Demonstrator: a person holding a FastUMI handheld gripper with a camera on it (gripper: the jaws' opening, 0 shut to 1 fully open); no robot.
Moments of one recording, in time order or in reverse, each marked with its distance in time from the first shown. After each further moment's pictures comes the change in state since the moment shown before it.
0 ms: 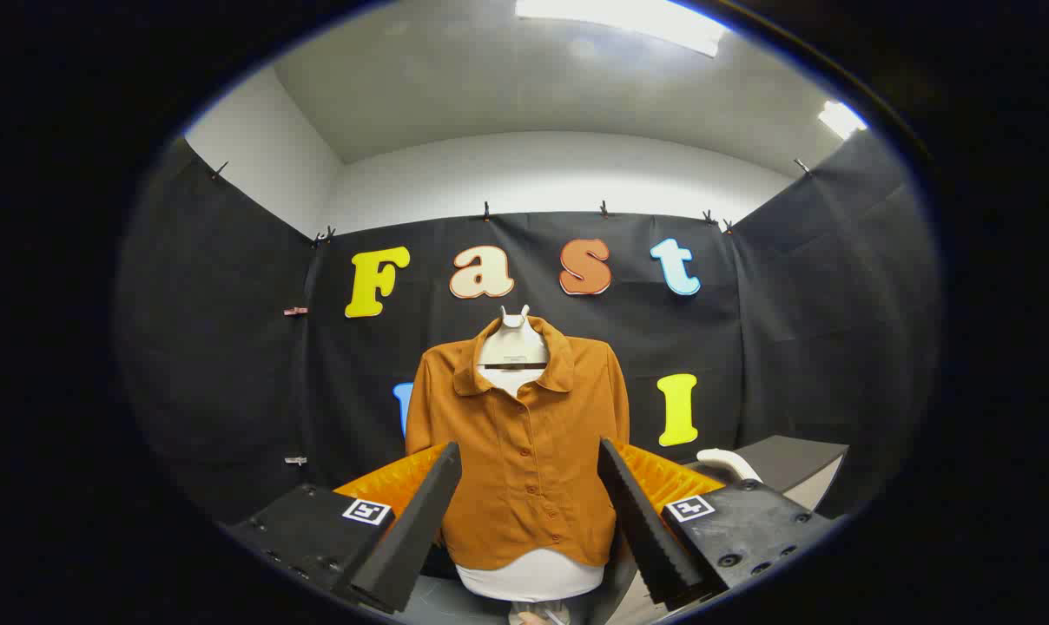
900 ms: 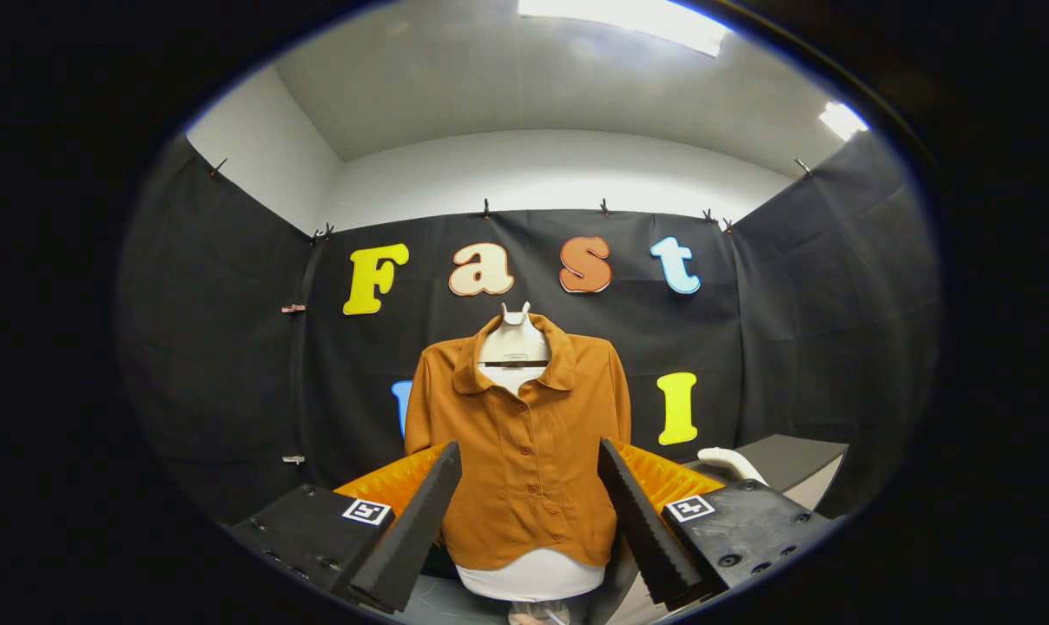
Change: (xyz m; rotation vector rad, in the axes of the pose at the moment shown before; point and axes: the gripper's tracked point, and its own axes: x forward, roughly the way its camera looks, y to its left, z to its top) arm 0.004 0.007 -0.003 -0.007 0.002 -0.009
